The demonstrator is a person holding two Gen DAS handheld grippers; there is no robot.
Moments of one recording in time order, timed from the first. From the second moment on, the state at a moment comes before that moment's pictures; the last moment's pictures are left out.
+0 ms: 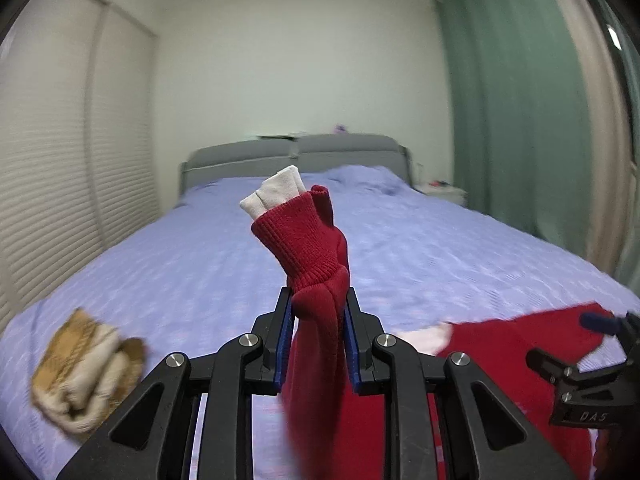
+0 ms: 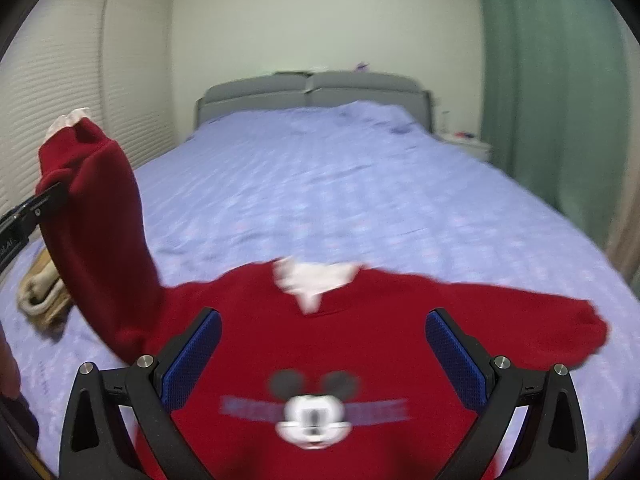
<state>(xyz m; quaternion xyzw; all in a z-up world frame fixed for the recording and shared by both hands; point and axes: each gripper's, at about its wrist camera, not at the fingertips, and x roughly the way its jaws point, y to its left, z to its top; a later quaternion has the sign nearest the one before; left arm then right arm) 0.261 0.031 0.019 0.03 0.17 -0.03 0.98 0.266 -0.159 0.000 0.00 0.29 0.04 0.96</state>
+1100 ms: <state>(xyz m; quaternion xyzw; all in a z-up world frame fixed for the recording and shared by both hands) 0.218 0.012 -0.085 0.14 0.28 -0.07 0.95 0.263 -0.244 -0.067 0.09 0.36 0.01 0.93</state>
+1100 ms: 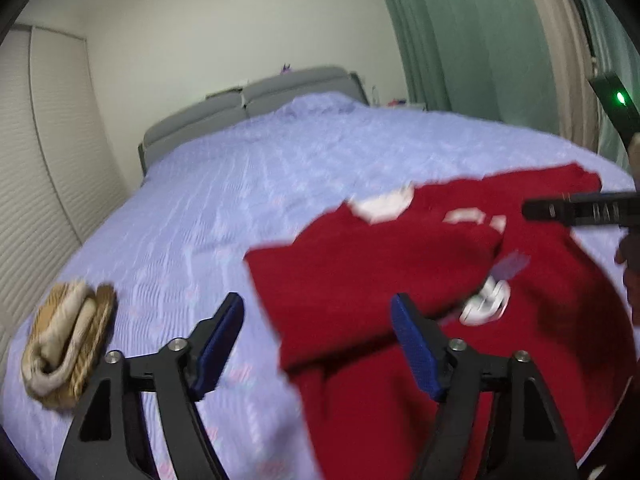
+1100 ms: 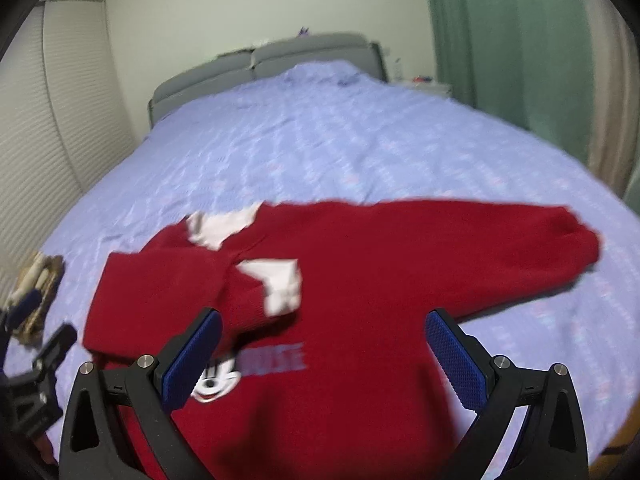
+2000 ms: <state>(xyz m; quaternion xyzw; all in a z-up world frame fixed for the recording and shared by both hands) 0.233 0.026 -0.132 0.11 0.36 -0.05 0.93 0.317 -0.194 -0.116 0.10 0.44 0.09 0.89</state>
